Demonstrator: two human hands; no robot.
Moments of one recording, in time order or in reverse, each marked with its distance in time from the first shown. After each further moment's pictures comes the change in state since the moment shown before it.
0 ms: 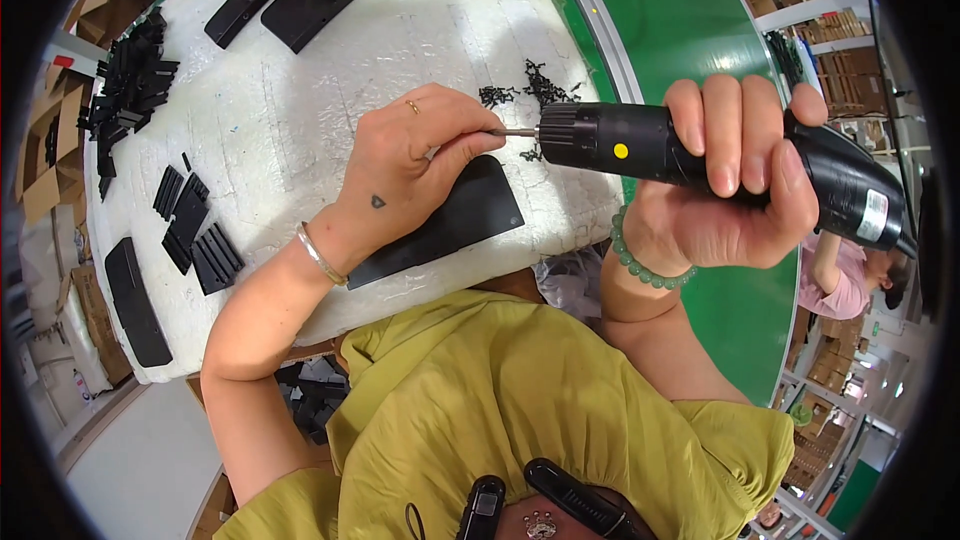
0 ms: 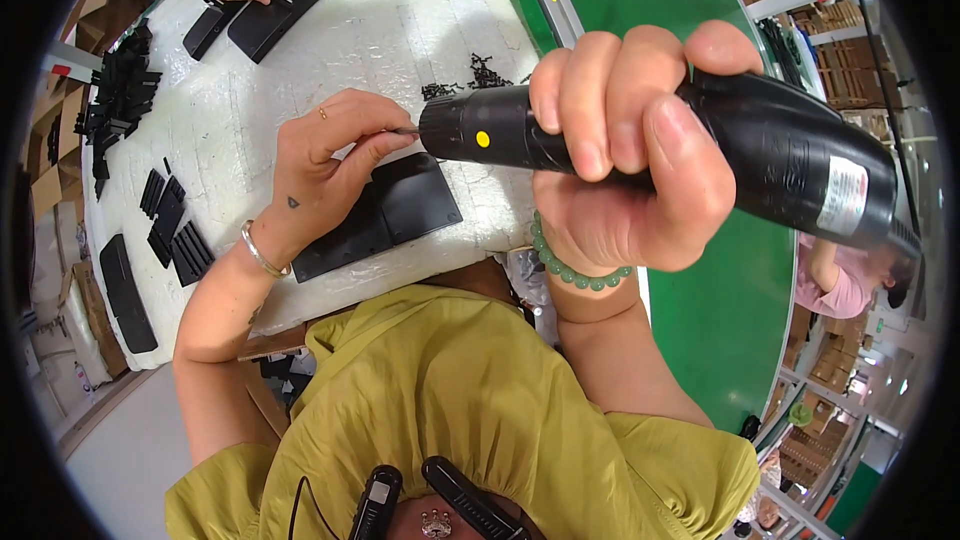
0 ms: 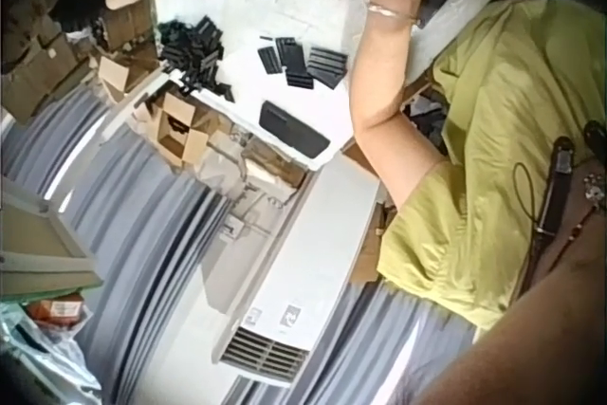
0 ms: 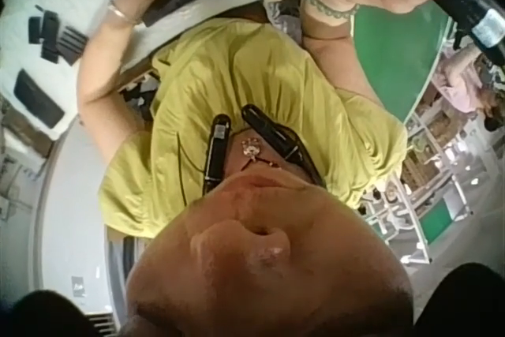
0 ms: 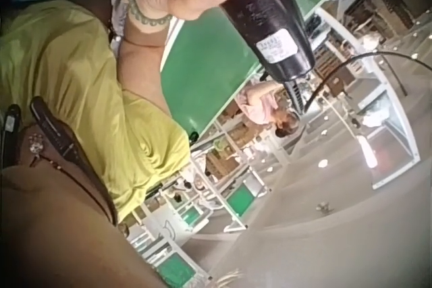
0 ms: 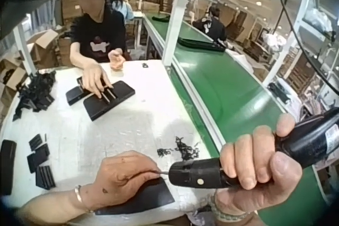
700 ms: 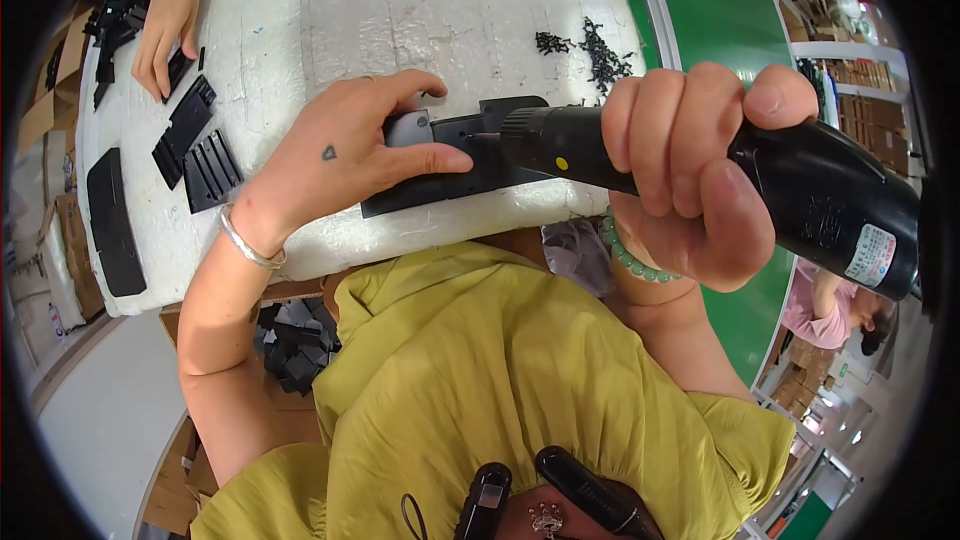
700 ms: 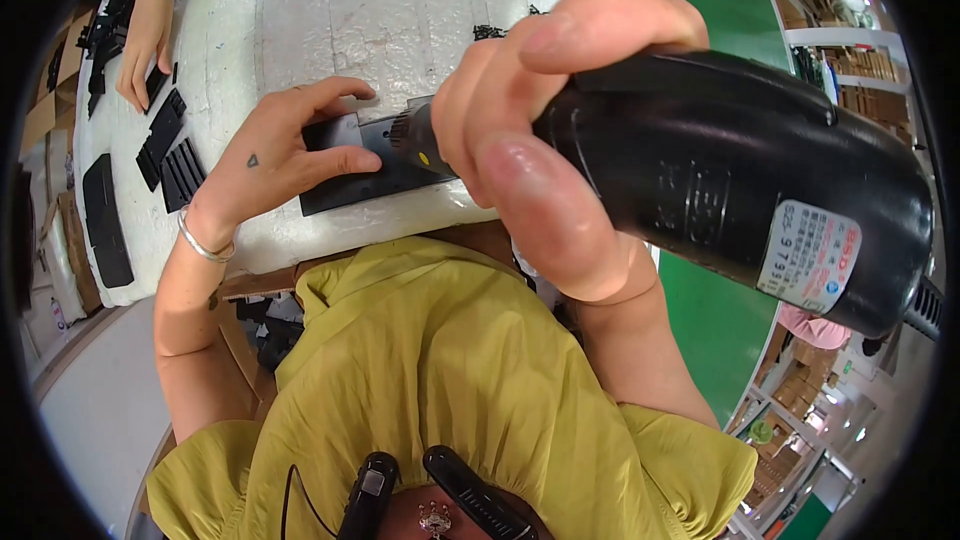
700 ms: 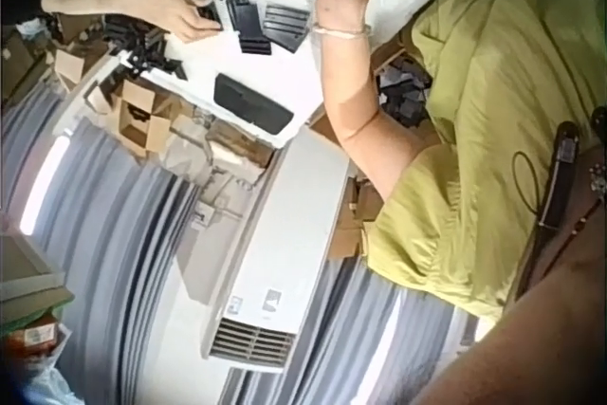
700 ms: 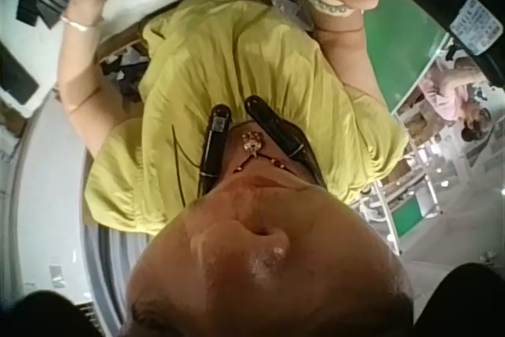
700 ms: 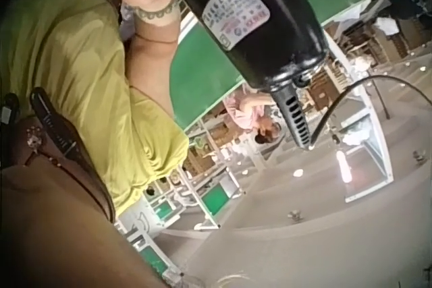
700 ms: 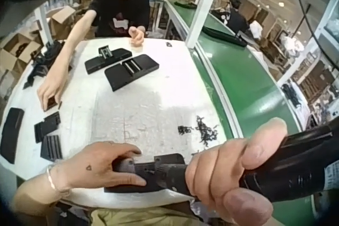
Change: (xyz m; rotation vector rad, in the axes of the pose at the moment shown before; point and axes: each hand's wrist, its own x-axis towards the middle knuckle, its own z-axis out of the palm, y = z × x) left_hand -0.047 0.017 -0.063 0.184 -0.391 -0.519; right_hand -0.026 0.029 0.024 -0.088 -0.329 0.256
